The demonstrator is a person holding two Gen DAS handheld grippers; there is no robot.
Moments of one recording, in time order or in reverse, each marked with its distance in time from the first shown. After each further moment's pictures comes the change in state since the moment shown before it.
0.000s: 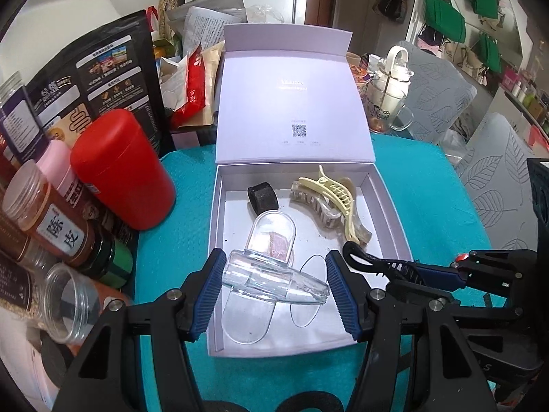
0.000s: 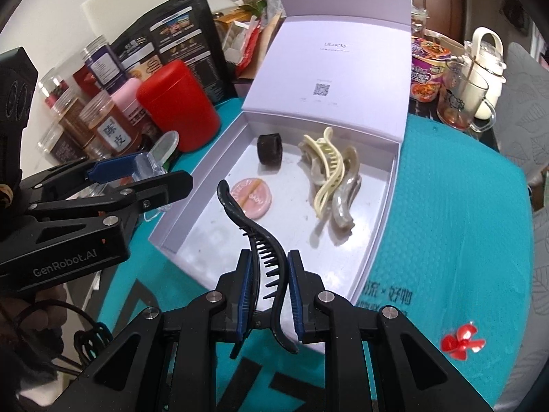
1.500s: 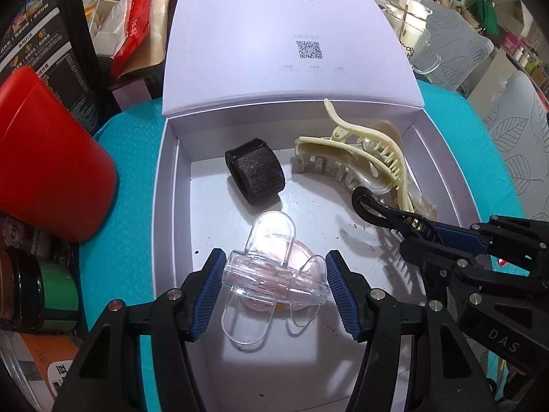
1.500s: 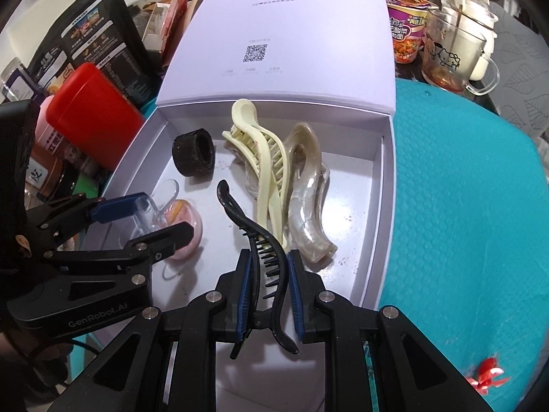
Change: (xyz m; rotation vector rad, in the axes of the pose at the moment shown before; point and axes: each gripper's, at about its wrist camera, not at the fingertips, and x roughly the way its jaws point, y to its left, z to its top) left arm 0.124 0.008 0.007 0.085 0.186 -0.052; right arm 0.085 -0.045 0.026 0.139 0.057 -0.102
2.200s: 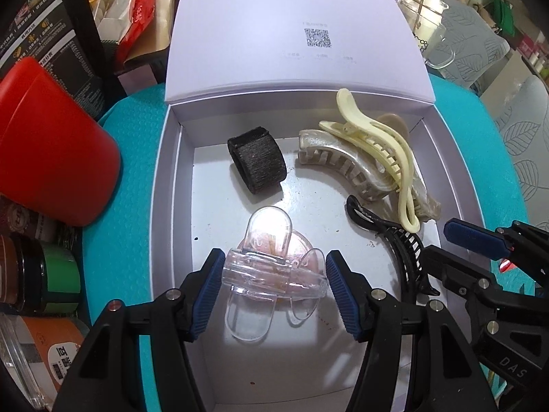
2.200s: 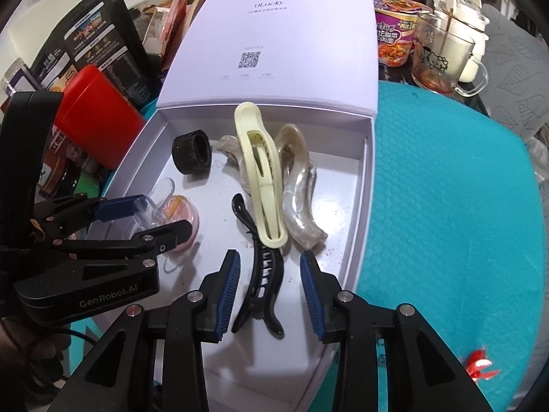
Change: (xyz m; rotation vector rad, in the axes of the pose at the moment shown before) left arm 0.008 -0.014 0.012 -0.047 0.064 0.031; right arm -0.014 -0.006 -0.003 -0.005 -0.008 -0.016
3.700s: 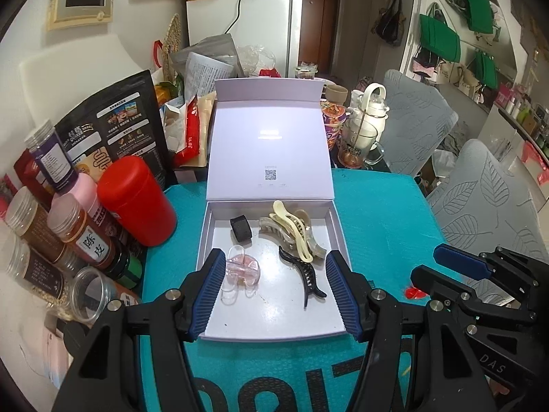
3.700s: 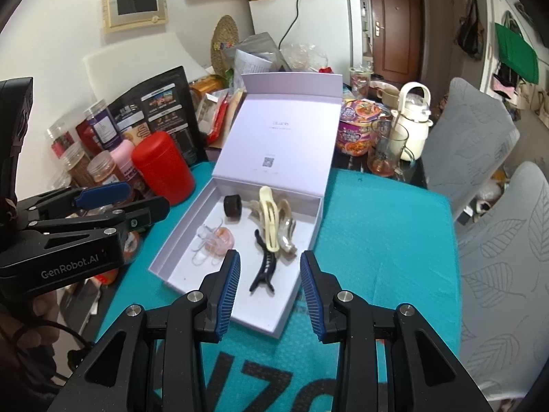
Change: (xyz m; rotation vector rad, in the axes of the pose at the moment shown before) left arm -0.216 -0.051 -0.057 -0.068 -0.360 0.031; right arm -0.194 0.012 -0.049 -0.090 -0.266 -0.008
